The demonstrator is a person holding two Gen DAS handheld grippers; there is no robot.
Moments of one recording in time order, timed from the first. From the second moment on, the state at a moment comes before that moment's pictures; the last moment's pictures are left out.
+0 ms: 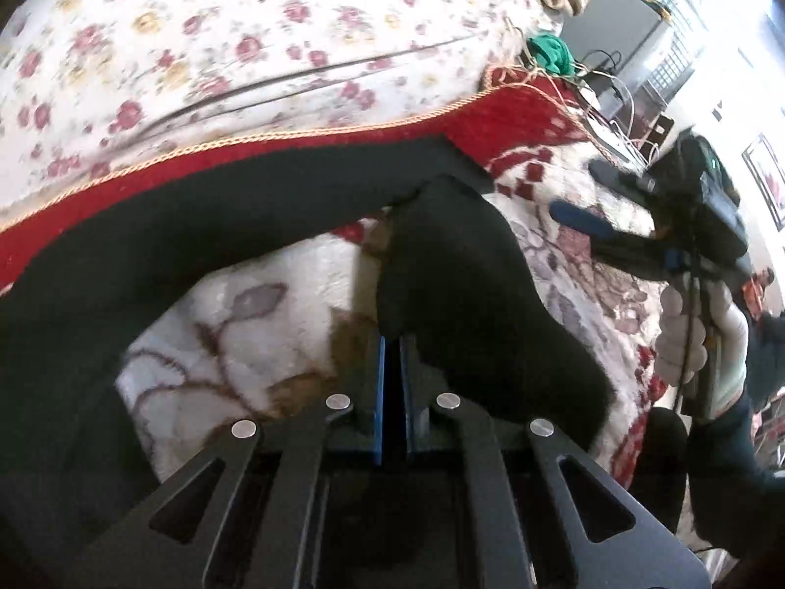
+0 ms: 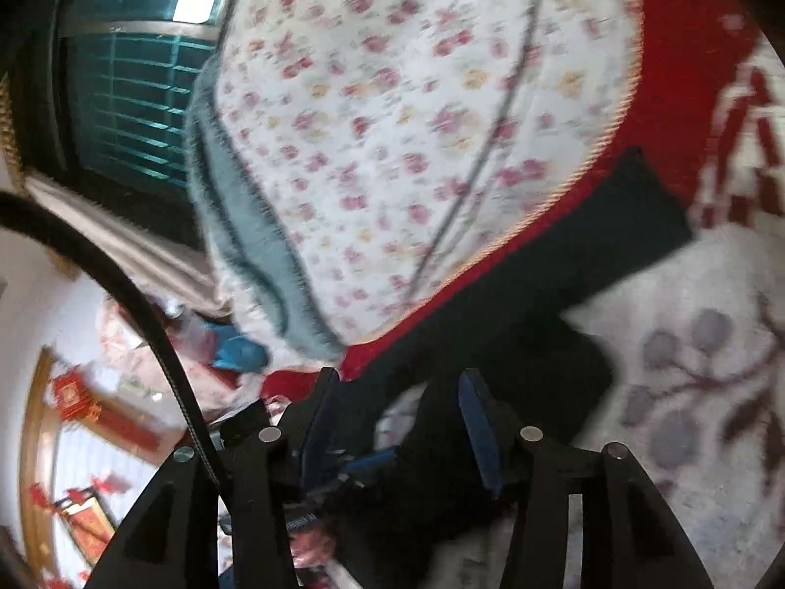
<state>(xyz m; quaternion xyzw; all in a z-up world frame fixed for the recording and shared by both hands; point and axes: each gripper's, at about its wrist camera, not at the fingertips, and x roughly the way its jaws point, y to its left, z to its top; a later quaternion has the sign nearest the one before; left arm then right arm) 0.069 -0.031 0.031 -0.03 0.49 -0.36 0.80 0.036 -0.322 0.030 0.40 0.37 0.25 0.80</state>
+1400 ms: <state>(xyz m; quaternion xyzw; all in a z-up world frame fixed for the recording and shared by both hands) 0.056 -0.104 0.036 -0.02 0.49 -0.36 0.80 -0.031 -0.371 -0.021 0.43 0.38 0.11 0.81</state>
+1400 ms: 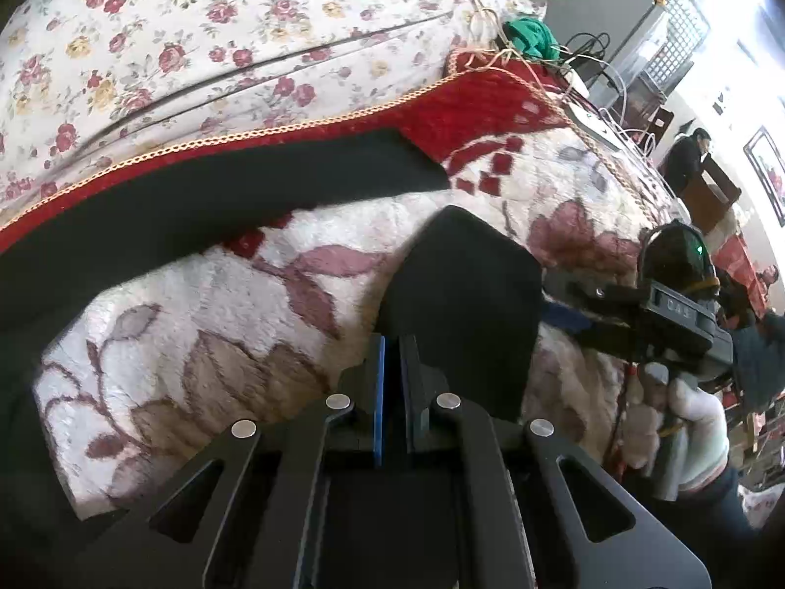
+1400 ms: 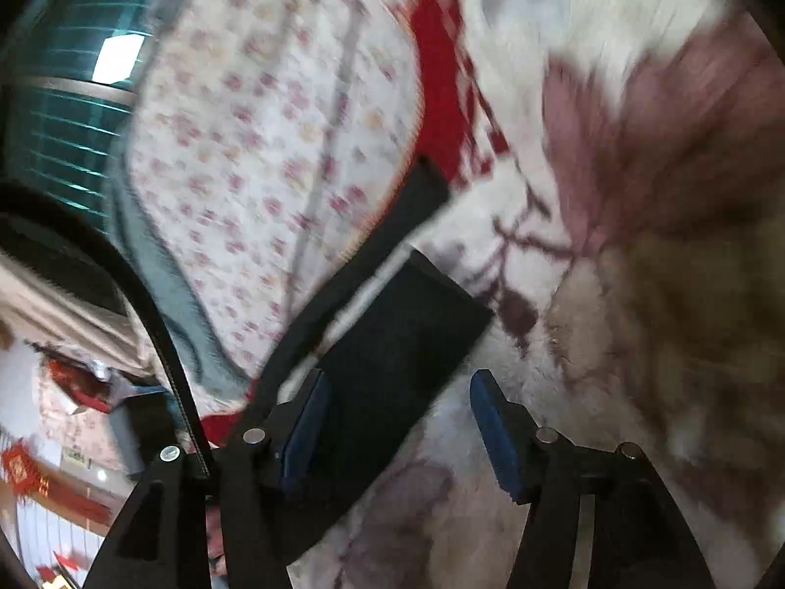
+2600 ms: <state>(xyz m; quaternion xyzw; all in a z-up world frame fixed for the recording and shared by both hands) 0.005 -0.042 0.075 -0.08 0.45 -0.30 0.84 -0.107 -0.350 0.050 0.35 0.35 0.10 0.86</state>
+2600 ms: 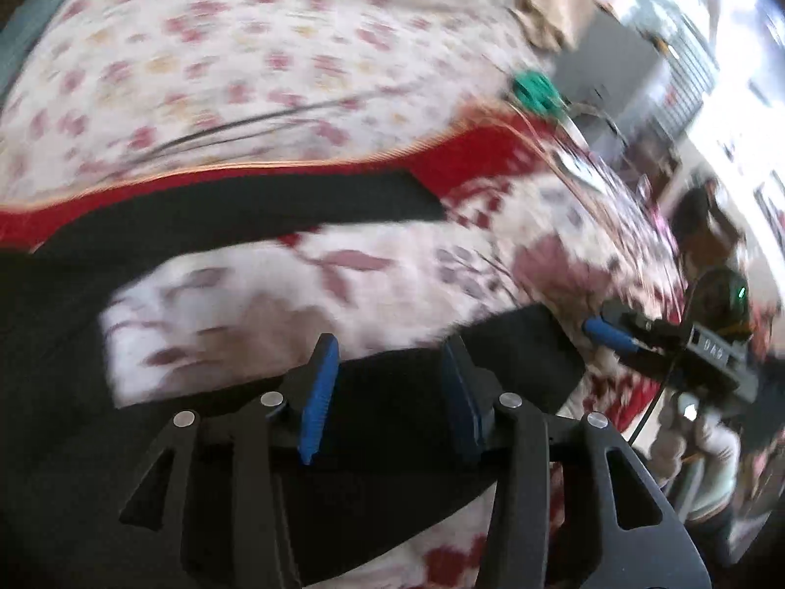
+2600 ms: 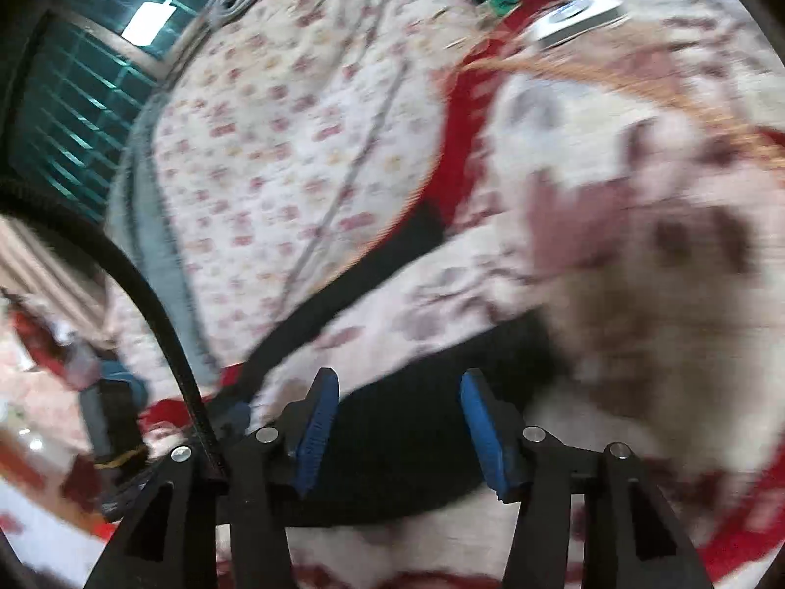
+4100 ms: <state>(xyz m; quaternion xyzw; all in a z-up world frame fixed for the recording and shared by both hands) 0.149 0.164 0.006 -0.30 0.48 0.00 0.83 0.113 -0.337 -0.028 0.52 0.34 0.16 0.77</state>
